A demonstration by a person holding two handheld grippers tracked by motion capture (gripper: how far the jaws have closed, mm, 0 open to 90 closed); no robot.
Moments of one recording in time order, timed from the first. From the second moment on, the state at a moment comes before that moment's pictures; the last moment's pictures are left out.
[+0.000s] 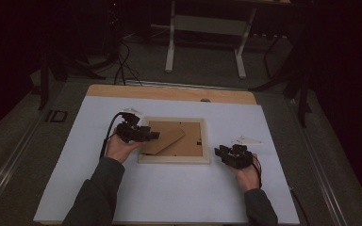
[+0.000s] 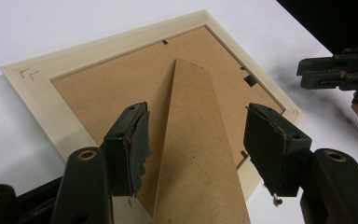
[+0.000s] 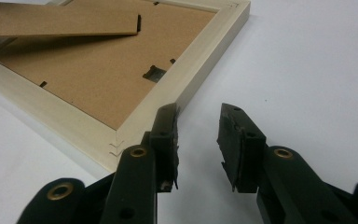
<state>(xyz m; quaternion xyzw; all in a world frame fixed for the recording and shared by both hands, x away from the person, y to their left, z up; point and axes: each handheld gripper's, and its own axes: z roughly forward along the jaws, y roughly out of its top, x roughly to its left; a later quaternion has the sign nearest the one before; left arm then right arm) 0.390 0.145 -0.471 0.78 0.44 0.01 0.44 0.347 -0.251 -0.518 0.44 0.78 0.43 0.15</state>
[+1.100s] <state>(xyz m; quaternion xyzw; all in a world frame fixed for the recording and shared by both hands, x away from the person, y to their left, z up) 0.405 0.118 -0.508 0.81 0.43 -0.03 0.40 0.348 -0.250 -0.520 0.44 0.78 0.43 0.15</state>
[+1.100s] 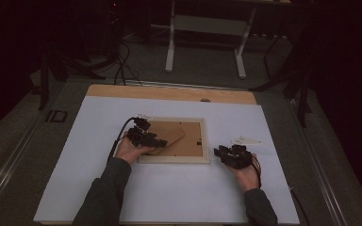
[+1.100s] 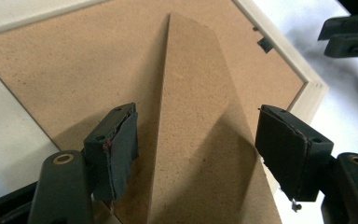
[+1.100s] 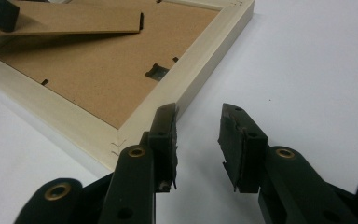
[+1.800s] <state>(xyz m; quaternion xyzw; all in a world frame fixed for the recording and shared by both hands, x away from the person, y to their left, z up) 0.402 0.110 -0.508 0.83 0.41 -0.02 0.39 0.348 -0.249 -0.521 0.43 0.78 0.43 0.14</state>
